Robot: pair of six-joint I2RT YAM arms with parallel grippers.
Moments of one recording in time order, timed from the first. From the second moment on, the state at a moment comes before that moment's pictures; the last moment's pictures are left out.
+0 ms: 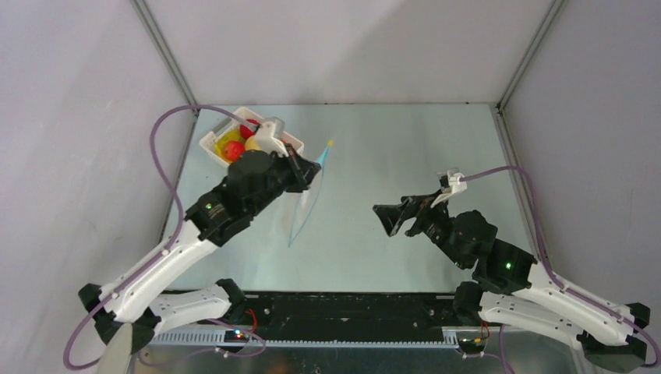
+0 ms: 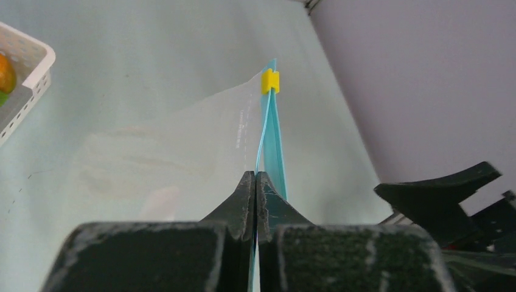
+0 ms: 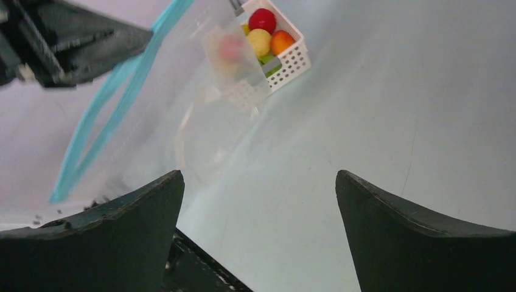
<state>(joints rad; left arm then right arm) -0.78 0.98 1.15 -0.41 -0.18 -0.63 1.10 0.60 0.74 -0.20 0.43 0.48</state>
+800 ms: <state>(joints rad) -1.04 1.27 1.11 -0.27 -0.43 -0.66 0.96 0.76 0.80 -0.40 0.35 0.92</state>
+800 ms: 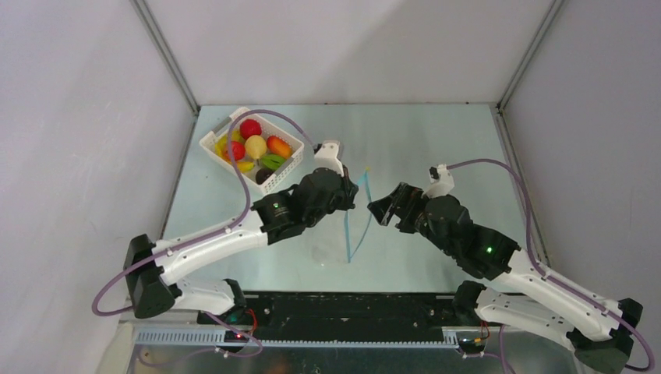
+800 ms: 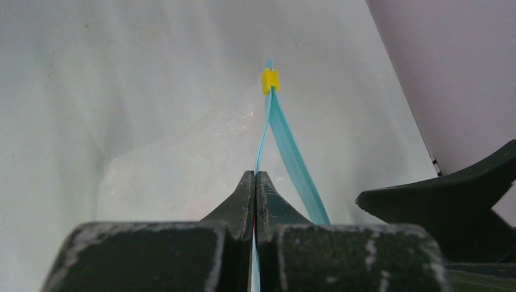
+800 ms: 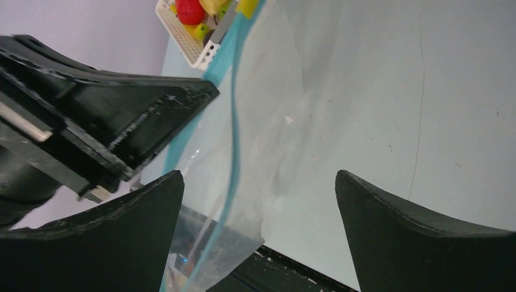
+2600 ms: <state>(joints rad) -1.21 1.55 1.53 -0.87 -0.57 -0.73 1.08 0.97 0.91 -0.49 0.52 0.82</state>
